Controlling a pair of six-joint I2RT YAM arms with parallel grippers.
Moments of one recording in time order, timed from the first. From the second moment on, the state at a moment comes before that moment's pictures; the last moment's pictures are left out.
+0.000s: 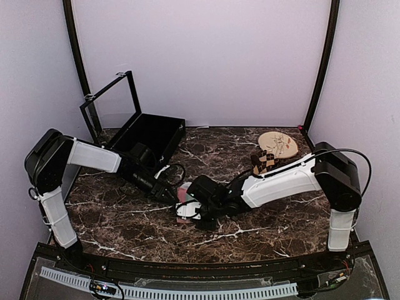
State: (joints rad) left arm -0.52 1.85 1.02 -0.37 0.92 -0.15; right arm 1.18 1.96 1.21 -0.24 0.05 -0.44
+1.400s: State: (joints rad) left arm -0.90 1.28 0.50 0.12 0.25 -0.14; right arm 0.97 2.10 1.47 -0.69 -0.63 -0.28
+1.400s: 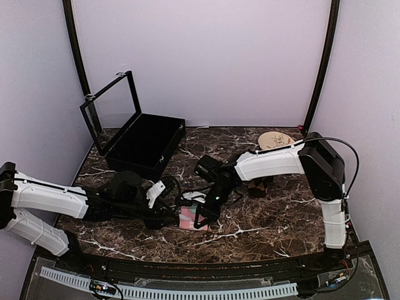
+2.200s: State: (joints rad) left arm -1.05 1.48 0.64 0.06 0.20 0.16; right arm 0.97 2.11 1.46 -0.70 -0.73 -0.28
